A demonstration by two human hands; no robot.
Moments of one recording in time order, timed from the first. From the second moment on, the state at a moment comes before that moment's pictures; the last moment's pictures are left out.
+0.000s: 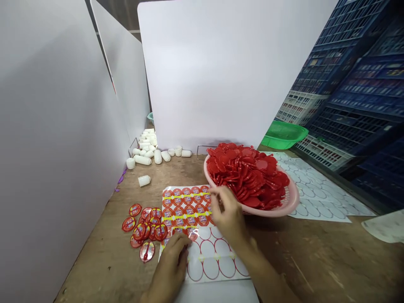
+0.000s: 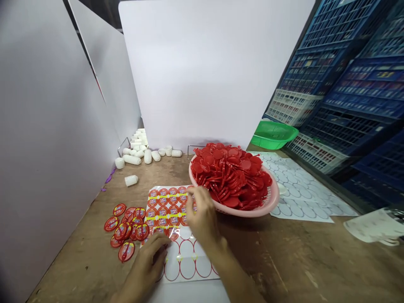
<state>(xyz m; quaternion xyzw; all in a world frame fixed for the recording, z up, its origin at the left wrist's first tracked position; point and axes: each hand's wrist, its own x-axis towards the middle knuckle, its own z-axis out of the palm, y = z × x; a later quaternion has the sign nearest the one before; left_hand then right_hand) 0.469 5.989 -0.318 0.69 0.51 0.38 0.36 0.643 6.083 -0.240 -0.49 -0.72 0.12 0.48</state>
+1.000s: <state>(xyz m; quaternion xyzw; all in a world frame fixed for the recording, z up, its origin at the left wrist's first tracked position) 0.478 6.002 -0.319 0.30 0.44 0.58 0.62 0.625 6.054 -0.276 -0.46 -0.51 0.66 0.30</state>
